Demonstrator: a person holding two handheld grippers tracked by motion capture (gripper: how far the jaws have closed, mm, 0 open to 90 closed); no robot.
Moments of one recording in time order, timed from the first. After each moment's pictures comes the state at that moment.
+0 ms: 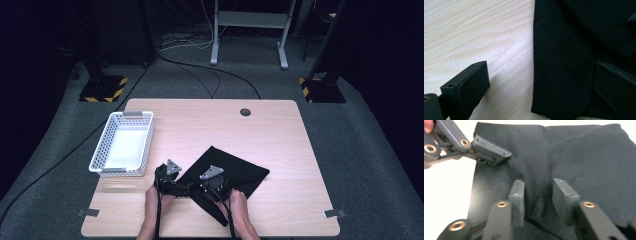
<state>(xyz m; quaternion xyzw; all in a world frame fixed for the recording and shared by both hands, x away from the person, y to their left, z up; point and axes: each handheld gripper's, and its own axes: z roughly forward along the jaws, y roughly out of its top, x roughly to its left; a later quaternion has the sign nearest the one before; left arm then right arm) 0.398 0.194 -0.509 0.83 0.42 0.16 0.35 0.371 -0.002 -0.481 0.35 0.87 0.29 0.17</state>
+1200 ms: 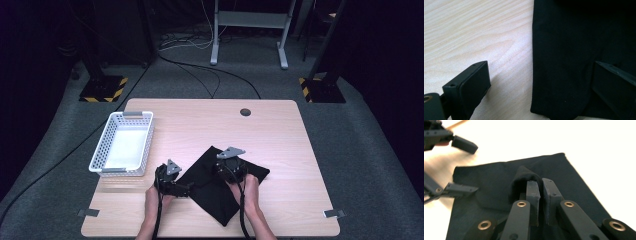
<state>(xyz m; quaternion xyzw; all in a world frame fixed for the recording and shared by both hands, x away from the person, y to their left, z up) 0.397 0.194 -0.509 0.83 0.41 0.16 0.35 0.404 -0.045 -0.436 0.40 0.83 0.35 0.18</state>
